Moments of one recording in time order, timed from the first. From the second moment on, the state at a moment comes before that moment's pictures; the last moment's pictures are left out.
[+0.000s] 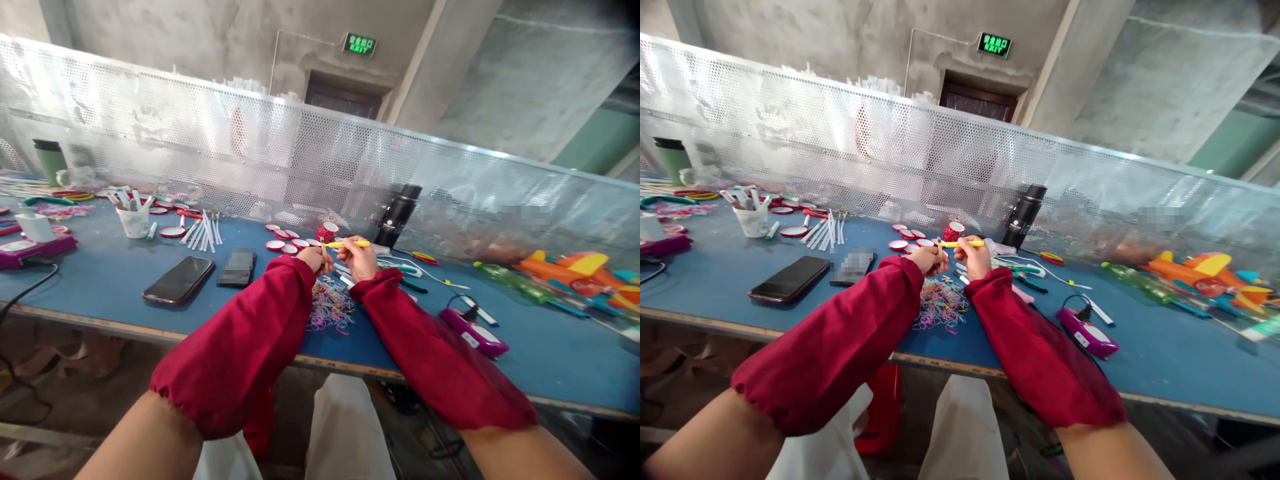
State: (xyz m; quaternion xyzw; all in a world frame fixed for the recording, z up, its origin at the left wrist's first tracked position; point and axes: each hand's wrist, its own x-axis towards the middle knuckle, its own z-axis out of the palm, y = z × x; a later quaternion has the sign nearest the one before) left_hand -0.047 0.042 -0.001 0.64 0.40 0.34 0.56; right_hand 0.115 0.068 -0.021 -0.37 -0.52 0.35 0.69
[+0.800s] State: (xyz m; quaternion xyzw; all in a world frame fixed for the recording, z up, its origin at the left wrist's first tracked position) left_hand -0.047 0.042 -0.002 0.63 0.40 0.34 0.57; right_hand 0.116 0.068 -0.020 -0.37 -0.52 0.35 0.69
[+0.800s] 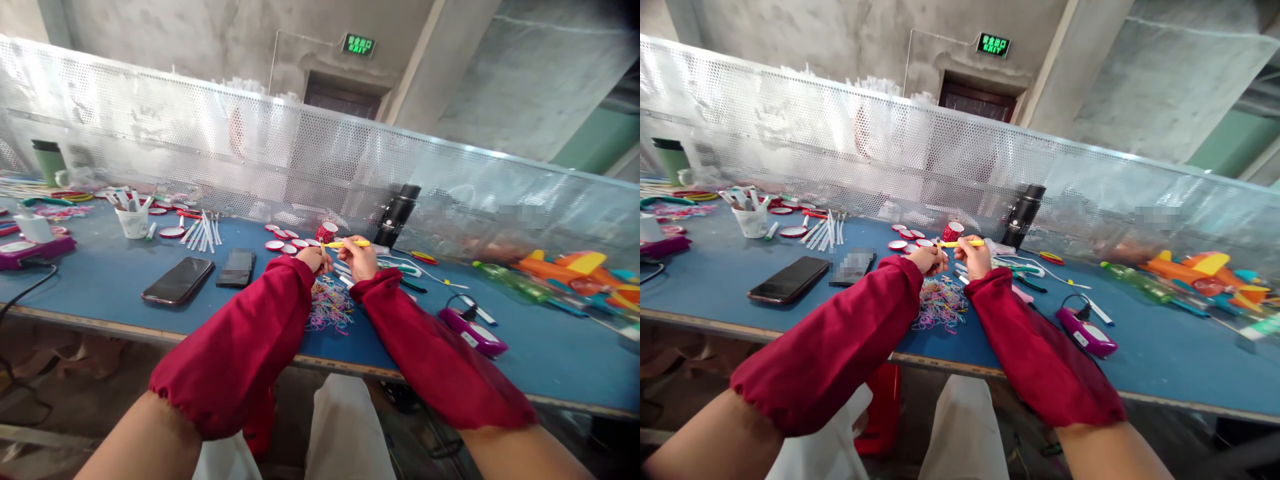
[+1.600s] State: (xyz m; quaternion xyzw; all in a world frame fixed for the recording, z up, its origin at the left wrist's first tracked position) left_hand -0.045 0.051 -0.007 0.61 0.38 0.37 0.59; right_hand 0.108 0.050 -0.012 -0.36 -0.62 0.10 0.69
